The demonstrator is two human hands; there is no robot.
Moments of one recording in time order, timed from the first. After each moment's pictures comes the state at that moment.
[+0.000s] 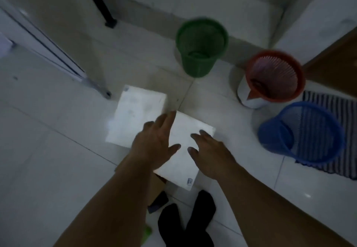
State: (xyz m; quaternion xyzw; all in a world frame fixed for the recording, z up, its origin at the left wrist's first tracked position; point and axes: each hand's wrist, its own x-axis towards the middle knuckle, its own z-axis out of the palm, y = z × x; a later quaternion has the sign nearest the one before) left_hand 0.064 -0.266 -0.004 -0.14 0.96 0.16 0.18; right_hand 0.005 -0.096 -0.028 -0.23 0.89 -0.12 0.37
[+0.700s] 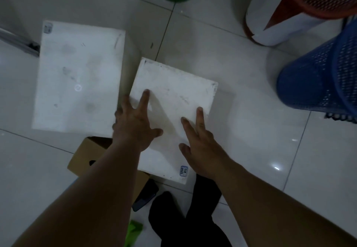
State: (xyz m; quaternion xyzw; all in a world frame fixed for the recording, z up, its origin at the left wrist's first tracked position) left_hand 0.062 -0.259 -0.260 -0.26 0.90 0.18 0.29; right_hand 0.044 -0.062 -0.254 -0.18 0.85 -0.18 0.46
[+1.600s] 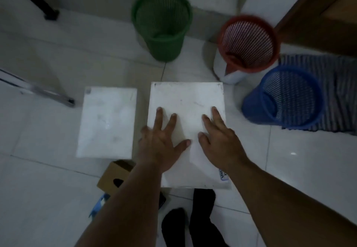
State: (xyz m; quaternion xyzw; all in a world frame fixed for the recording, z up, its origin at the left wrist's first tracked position) left_hand 0.042 -0.217 -0.085 -0.13 0.93 0.19 0.28; right_hand 0.001 -0.039 -0.083 -0.10 0.94 -0.18 0.28
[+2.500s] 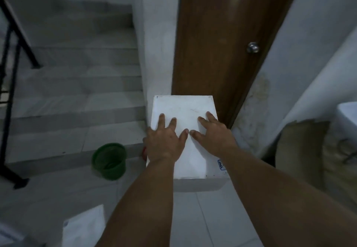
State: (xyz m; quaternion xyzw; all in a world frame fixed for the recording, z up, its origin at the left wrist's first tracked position) left_hand 0.053 -0.059 0.452 0.06 0.99 0.15 -0.03; right_hand 0.081 0.089 0.483 0.09 0.99 -0.13 -0.02
